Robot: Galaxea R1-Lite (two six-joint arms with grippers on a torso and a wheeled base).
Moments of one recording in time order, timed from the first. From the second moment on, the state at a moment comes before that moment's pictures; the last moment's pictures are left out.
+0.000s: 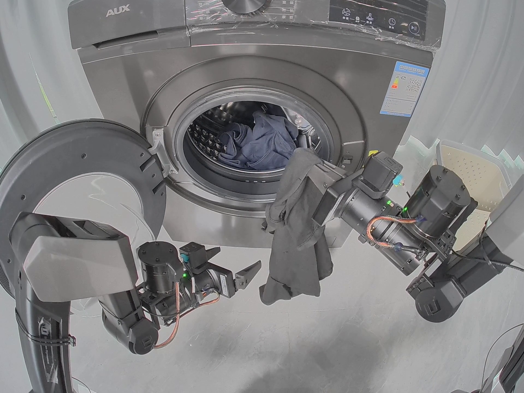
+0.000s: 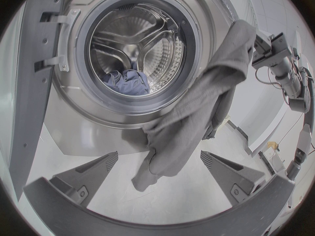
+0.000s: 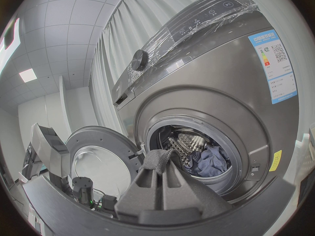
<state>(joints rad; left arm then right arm) -0.49 2.28 -0.56 -1.55 -0.13 -0.16 0.67 1.96 -0.77 -1.52 0.08 0.10</state>
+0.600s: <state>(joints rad) -0.43 2.42 -0.74 -1.55 -0.12 -0.16 0.71 1.91 -0.74 -1.51 0.07 0.10</state>
